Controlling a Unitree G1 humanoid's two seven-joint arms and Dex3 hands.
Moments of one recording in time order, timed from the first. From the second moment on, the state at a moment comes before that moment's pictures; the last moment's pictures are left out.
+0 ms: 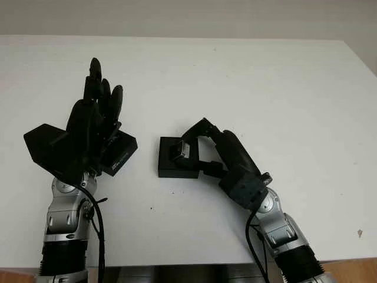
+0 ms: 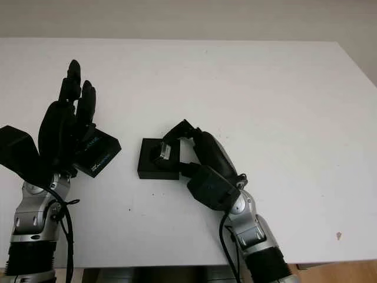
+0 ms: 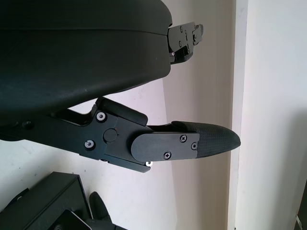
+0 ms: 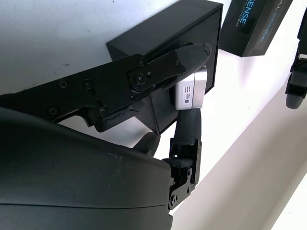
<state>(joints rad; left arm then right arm) -0.31 0.20 0.20 -0.01 -0.18 0.06 -0.15 -0.28 -0.17 0.22 0.21 -0.32 -0.16 0.02</state>
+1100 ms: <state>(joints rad) -0.31 0.22 0.20 -0.02 -0.18 0.07 -0.16 -0.31 -0.09 0.12 0.22 -0.10 -0.13 0.10</state>
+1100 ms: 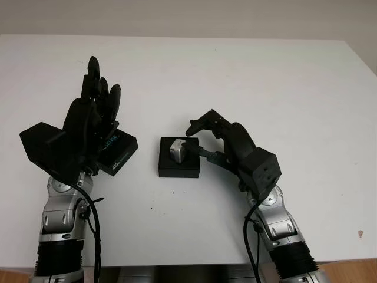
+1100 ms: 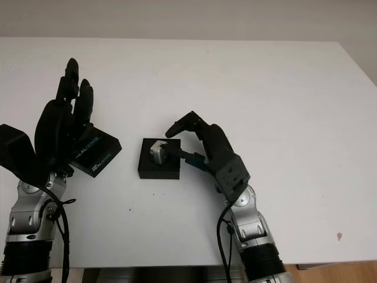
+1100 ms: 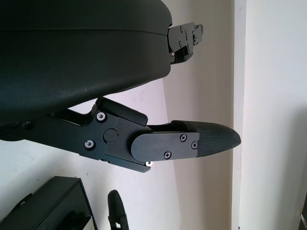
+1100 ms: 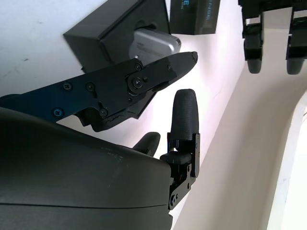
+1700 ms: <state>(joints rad) -0.31 0.22 0.20 -0.02 -0.18 0.07 -0.16 -0.32 -0.15 0.20 -0.02 -0.32 0.06 0.13</state>
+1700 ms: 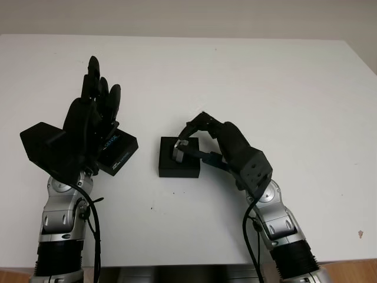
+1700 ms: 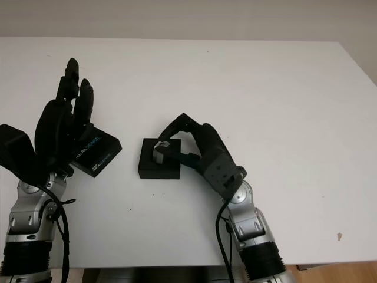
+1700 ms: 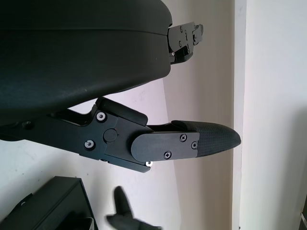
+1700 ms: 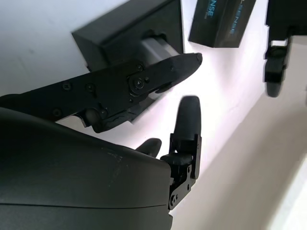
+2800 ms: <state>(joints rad) -0.31 0.21 0.19 0.00 -0.18 0.05 -0.16 -0.44 -0.28 0.42 -0.24 -1.15 0.23 0.30</state>
